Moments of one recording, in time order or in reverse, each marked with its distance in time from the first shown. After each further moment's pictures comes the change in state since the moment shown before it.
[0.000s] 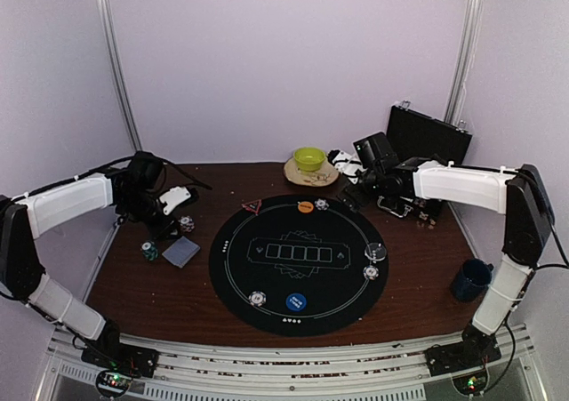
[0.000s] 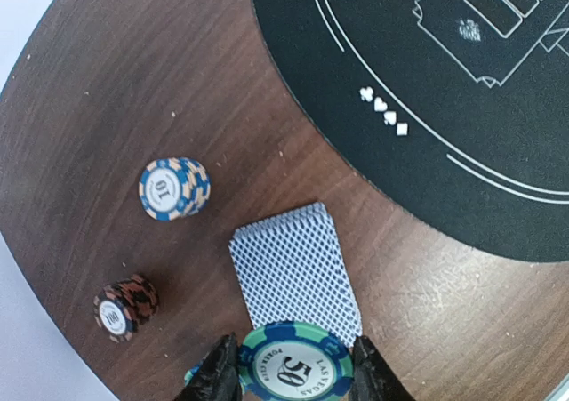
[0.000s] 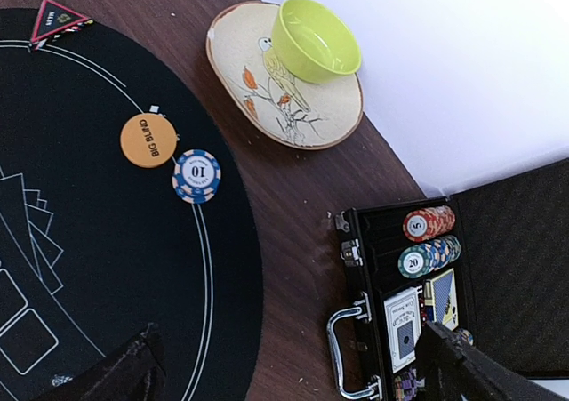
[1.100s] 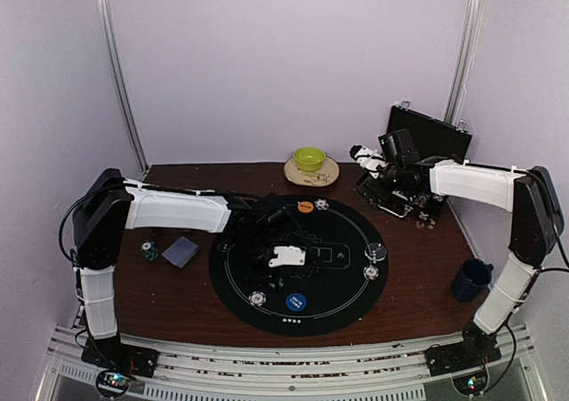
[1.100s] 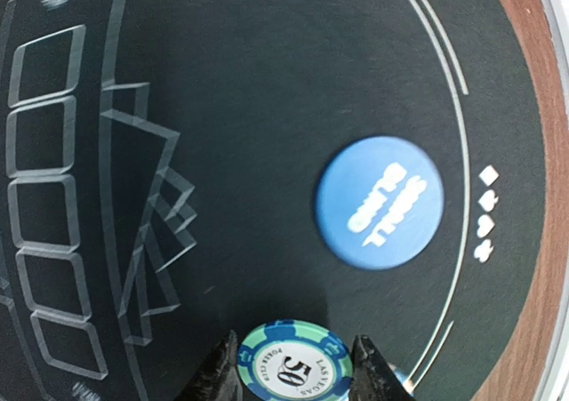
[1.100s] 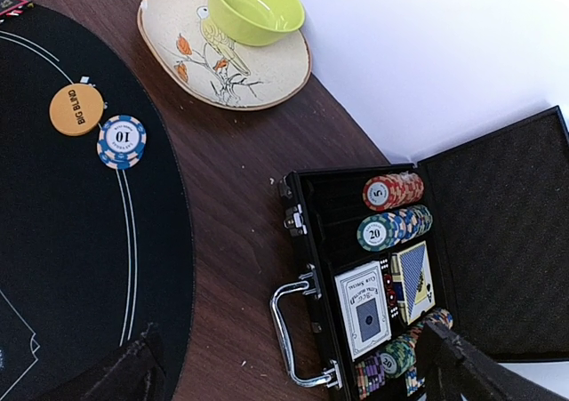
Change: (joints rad) left arm -0.636 0.564 0.393 0.004 0.150 0.142; right arm -0.158 -0.044 -0.061 0.046 -0.060 -0.068
